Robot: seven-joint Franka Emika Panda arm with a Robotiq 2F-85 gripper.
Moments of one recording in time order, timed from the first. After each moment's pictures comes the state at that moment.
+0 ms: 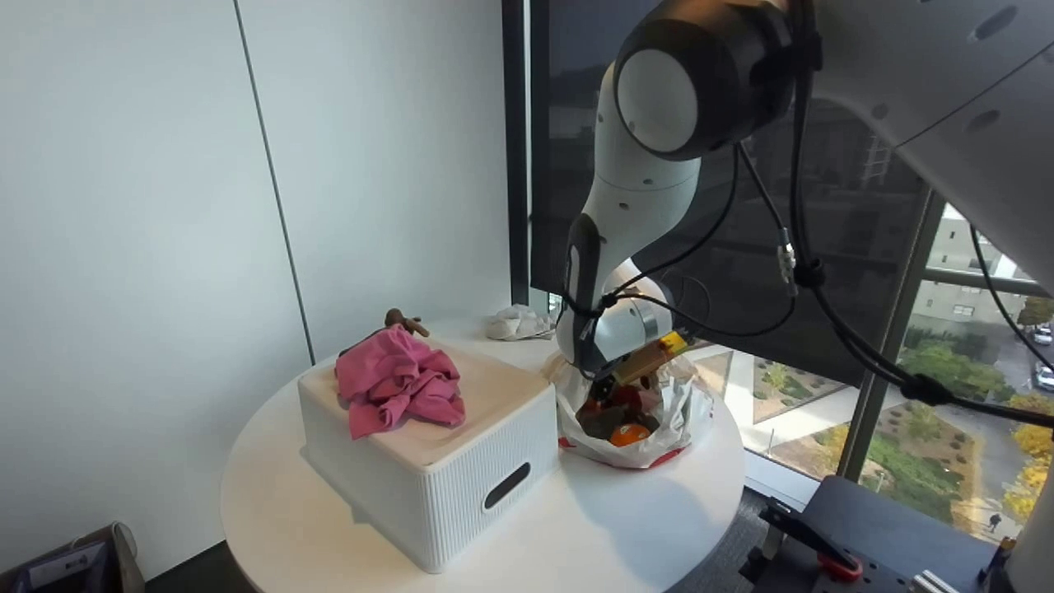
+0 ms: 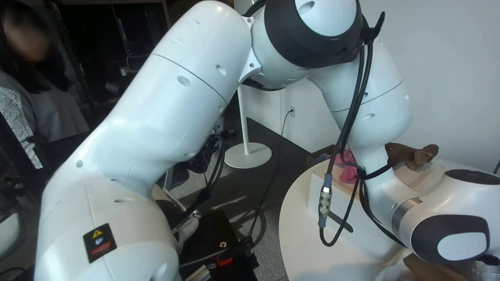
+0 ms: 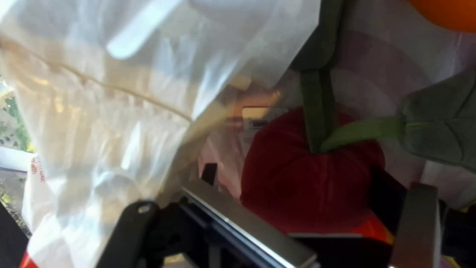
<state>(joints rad) 0.31 0.82 -0.57 -2.07 0.26 2.87 -0.07</state>
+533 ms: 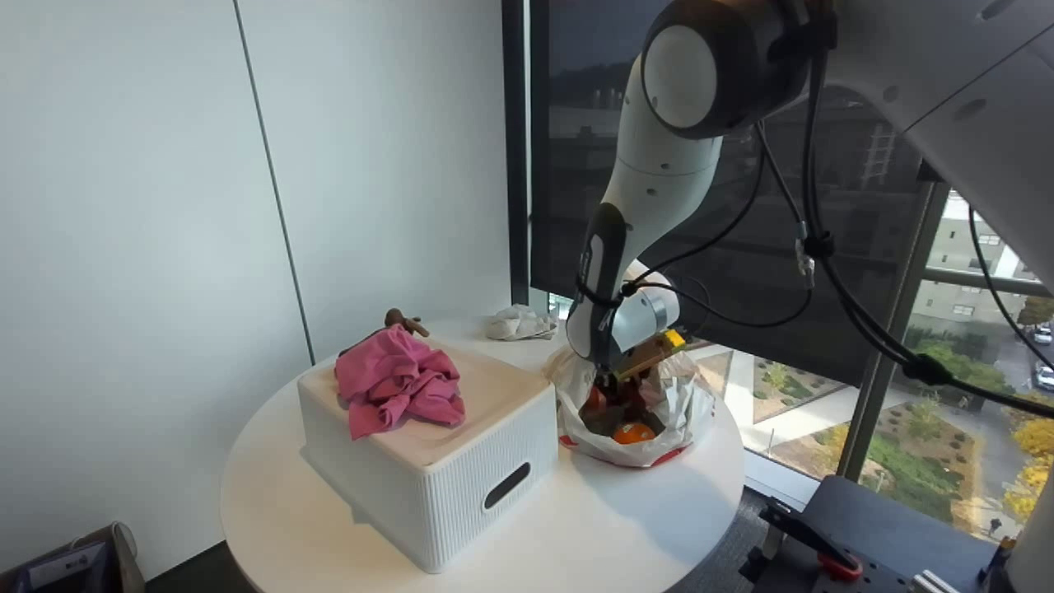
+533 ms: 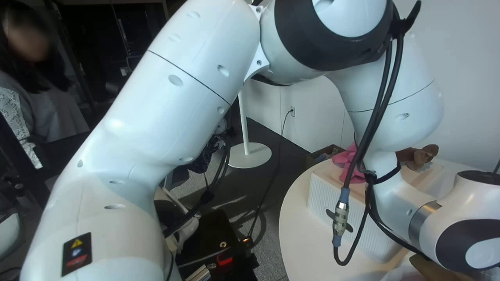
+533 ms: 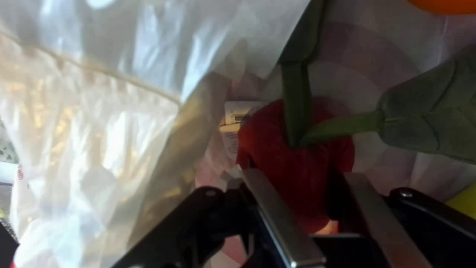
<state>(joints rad) 0.16 0.78 -0.46 -2.04 0.05 2.85 0.09</state>
